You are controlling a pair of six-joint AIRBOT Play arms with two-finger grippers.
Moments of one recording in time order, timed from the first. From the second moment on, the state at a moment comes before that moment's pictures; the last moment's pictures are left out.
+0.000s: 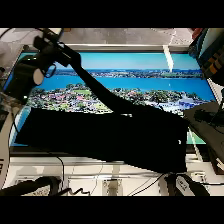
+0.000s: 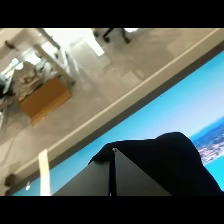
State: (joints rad) left arm -0.17 -1.35 1.48 1.72 -0.30 -1.10; right arm -0.53 -0.95 0.83 -1.44 0.94 1.37
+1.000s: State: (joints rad) left arm 0.07 -1.56 1.48 1.73 -1.03 -1.12; right arm -0.53 -0.95 0.83 -1.44 0.95 1.38
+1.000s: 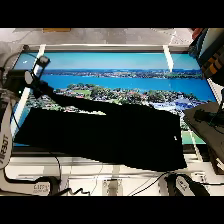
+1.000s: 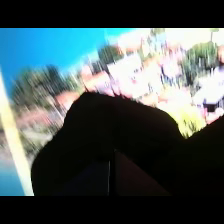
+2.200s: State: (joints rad) left arm 0.12 -1.81 1.50 1.66 -0.96 -1.87; right arm -0.53 -0.95 0.83 -1.41 0.86 1.38
